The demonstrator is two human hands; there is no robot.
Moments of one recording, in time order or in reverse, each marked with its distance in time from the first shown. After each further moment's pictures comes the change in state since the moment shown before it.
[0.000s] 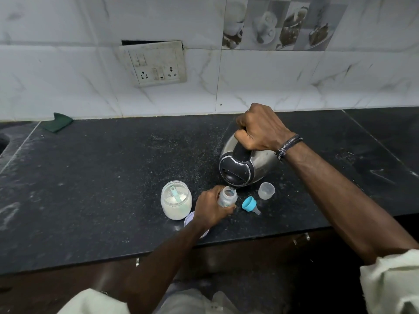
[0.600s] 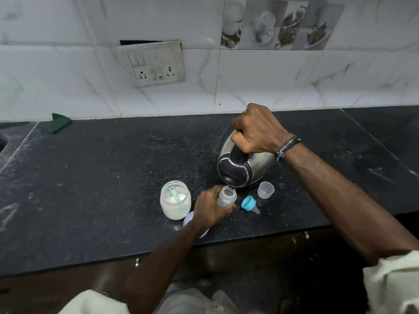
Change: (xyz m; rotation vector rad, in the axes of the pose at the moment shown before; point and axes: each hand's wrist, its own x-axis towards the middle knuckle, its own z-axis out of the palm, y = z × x) left_hand -0.001 0.002 -0.002 -0.014 -0.015 -0.011; right_hand 0.000 -0.008 -0.003 -0.045 0.024 -0.018
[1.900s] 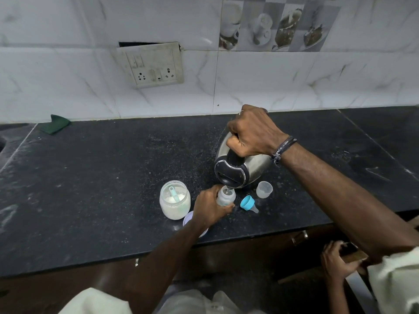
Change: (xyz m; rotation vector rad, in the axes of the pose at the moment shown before) left_hand -0.002 0.011 -0.004 0.042 -0.007 -0.030; right_hand -0.002 -0.017 -0.011 -0.049 0.054 -0.085
